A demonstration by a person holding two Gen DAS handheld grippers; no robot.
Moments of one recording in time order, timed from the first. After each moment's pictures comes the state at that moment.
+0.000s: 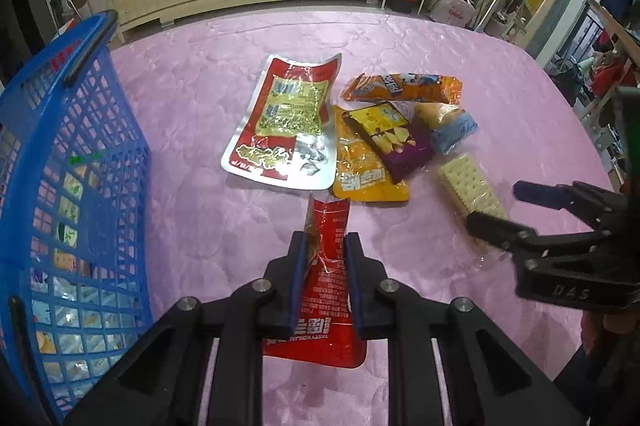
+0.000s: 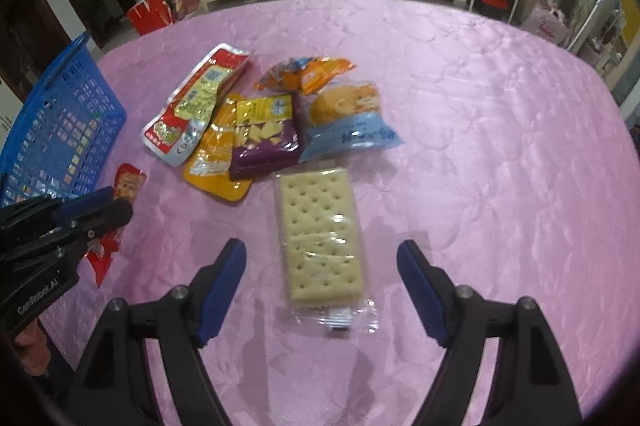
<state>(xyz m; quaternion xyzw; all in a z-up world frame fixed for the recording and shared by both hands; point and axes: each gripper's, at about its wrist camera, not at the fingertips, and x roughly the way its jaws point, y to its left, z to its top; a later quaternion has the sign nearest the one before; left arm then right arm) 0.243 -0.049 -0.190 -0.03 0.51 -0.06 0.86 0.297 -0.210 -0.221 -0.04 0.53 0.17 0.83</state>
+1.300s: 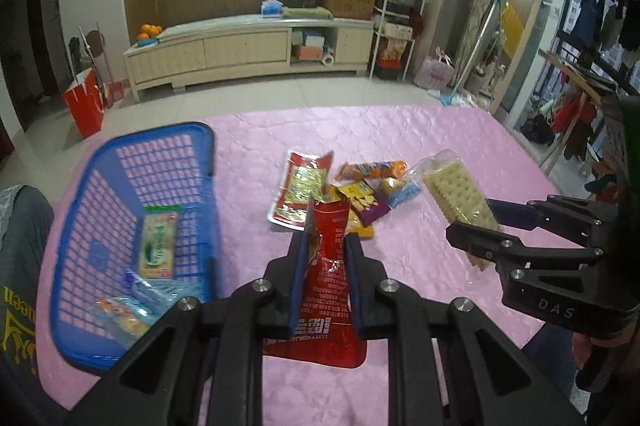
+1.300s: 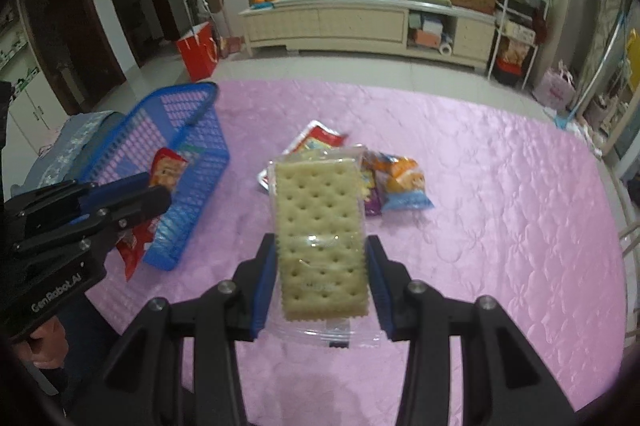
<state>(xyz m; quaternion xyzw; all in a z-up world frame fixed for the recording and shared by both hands) 0.158 -0.016 -0.071 -0.03 0.39 -0.06 0.92 0.211 -0.166 -0.100 -0.05 0.42 0.22 0.88</state>
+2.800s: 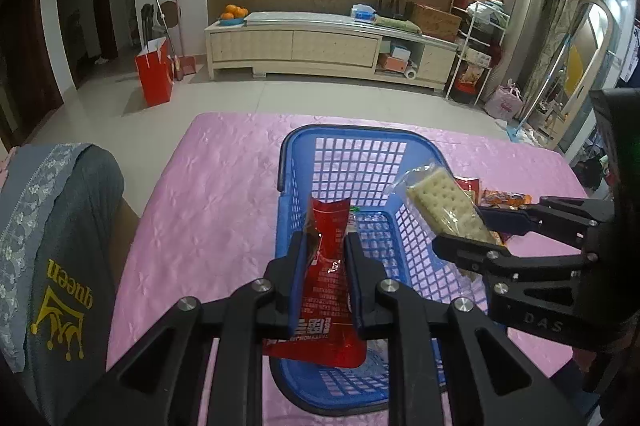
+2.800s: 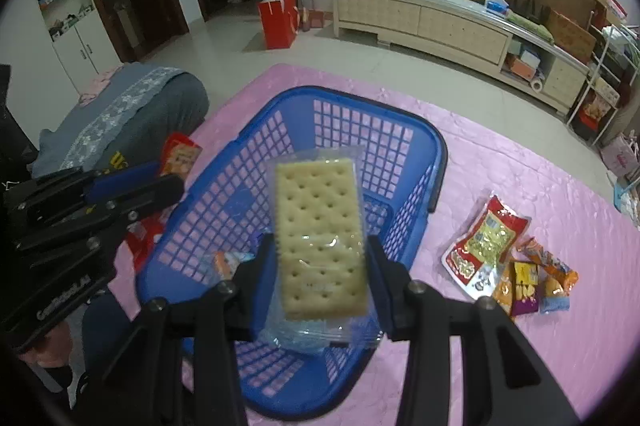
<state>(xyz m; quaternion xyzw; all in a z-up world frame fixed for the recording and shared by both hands) 0.151 0.183 -0.074 -0.07 0.40 0.04 0.91 0.233 0.057 -0.104 -0.13 0.44 0.32 0.83</state>
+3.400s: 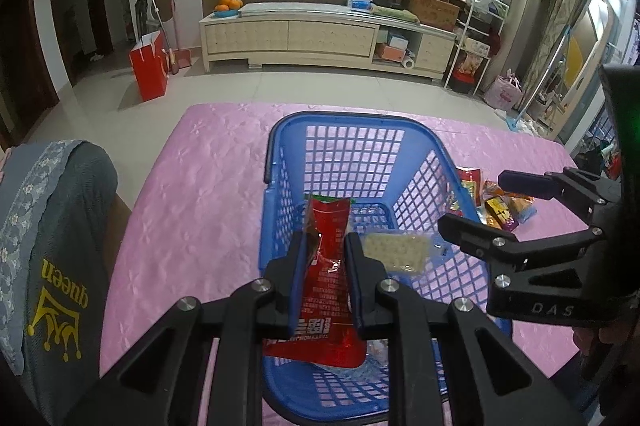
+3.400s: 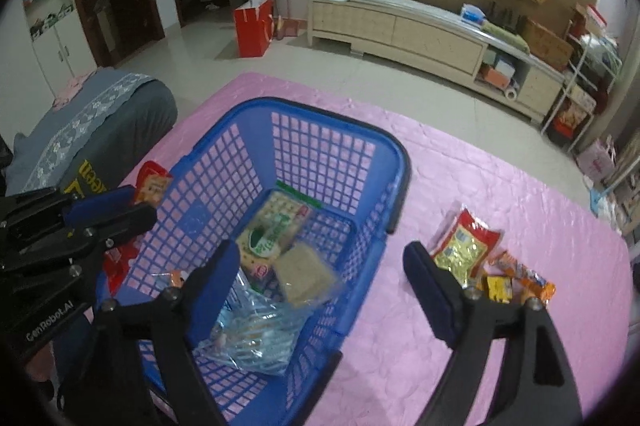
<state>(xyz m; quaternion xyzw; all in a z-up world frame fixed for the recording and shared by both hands) 0.161 0.170 -0.081 -0.07 0.41 0.03 0.91 0.248 0.045 -0.103 -0.14 0.42 0.27 0.86</state>
